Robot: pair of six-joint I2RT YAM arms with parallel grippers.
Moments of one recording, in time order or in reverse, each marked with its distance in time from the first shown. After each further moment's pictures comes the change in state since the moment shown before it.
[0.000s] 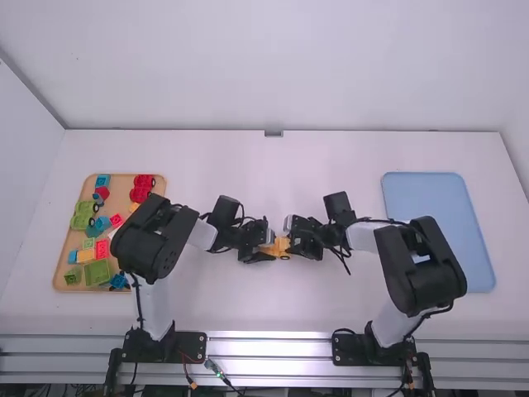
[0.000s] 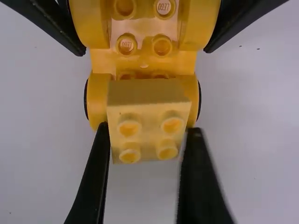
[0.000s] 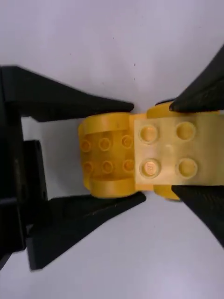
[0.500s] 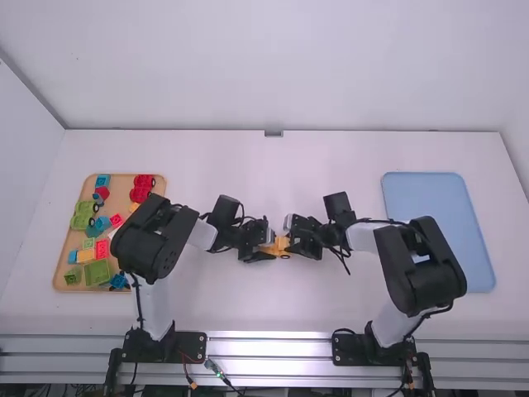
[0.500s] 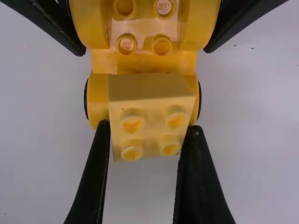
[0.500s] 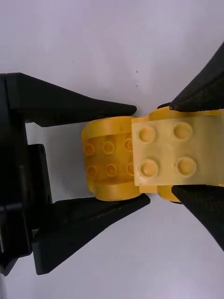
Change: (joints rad) left arm 0.000 0.000 0.000 0.010 -0.008 -0.001; right arm 0.001 0.000 -0.006 0.034 -0.017 0.018
